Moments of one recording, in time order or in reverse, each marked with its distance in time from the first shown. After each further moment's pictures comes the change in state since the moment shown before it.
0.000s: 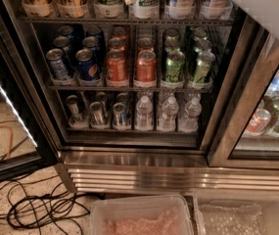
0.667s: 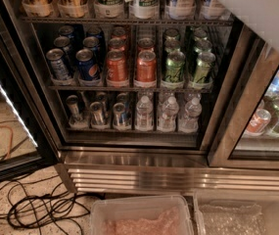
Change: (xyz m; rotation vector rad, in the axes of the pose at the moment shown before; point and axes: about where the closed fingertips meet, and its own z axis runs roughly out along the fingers) arm -0.012 -0.010 0.022 0.028 -0.023 -0.003
